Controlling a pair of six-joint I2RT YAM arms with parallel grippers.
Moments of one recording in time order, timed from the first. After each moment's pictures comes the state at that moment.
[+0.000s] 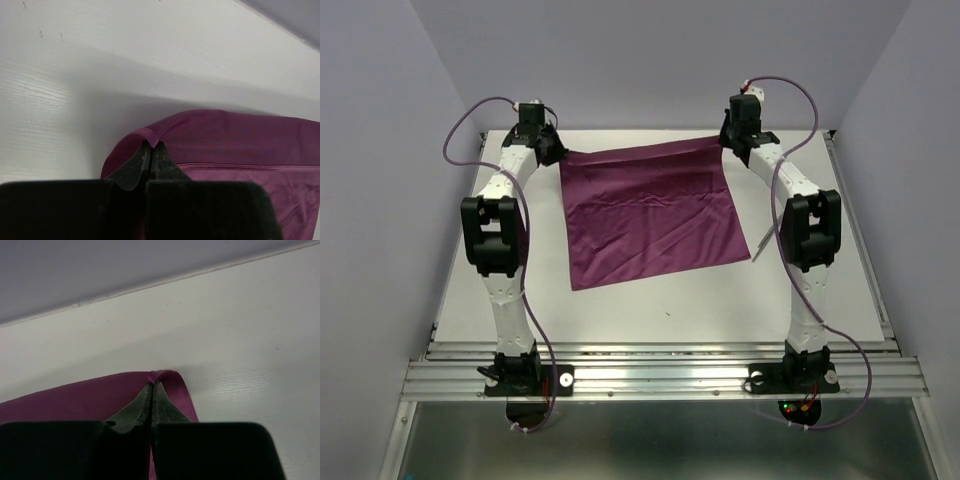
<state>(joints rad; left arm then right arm) -0.05 2.13 1.87 -0.46 0.07 -0.49 0.22 2.24 2.03 -0.27 0.28 0.35</state>
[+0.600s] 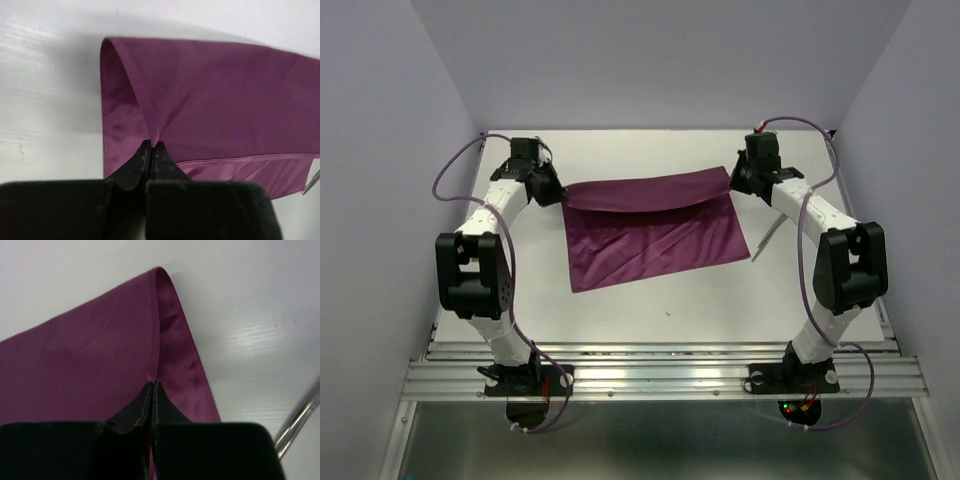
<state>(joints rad) -0.05 1.77 1.39 -0.49 0.16 -0.49 0.22 1.80 1.42 -0.28 0.15 0.45</state>
